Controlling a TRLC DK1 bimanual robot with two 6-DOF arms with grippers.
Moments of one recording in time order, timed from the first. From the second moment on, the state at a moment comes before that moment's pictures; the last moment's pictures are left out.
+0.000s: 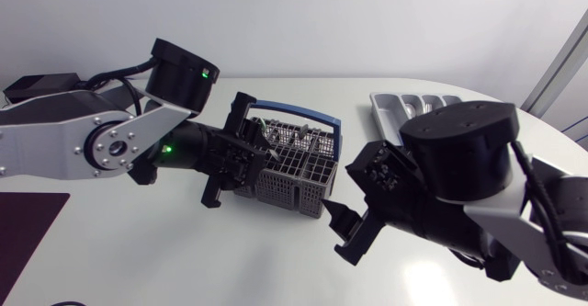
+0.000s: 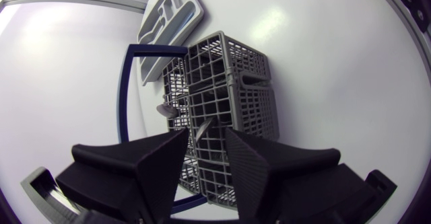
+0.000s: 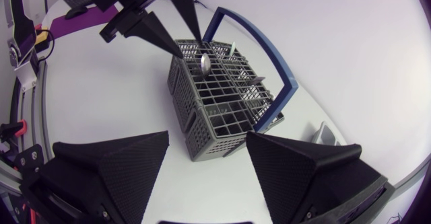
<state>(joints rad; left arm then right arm) -0.60 1.46 0.96 -0.25 0.14 1.53 0.84 1.09 0.64 -0.20 0.19 -0.26</state>
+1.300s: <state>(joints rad) -0.61 1.64 1.06 -0.22 0.08 1.80 0.82 1.19 0.53 -0.03 0.14 -0.30</state>
